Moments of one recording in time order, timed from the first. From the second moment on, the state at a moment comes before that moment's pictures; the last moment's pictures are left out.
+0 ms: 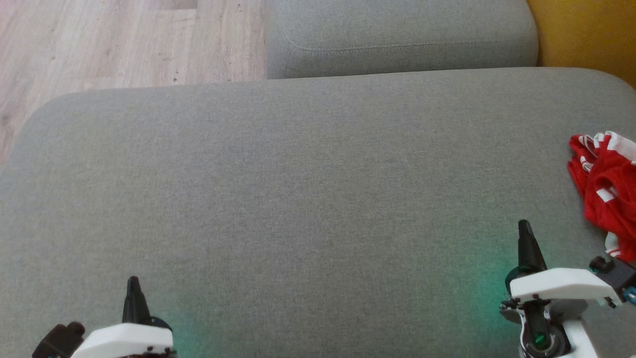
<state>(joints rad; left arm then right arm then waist) 0.01 0.04 0.01 0.38 -0.93 -0.05 -0.07 -0.11 -0.05 -0.02 0.47 0.90 0.13 -0.07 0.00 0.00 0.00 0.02</state>
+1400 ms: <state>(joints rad) -0.04 0.04 0.06 0.31 -1.40 -0.10 0.06 -0.09 -0.05 -0.10 0.34 1.39 0.13 0.06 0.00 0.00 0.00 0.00</state>
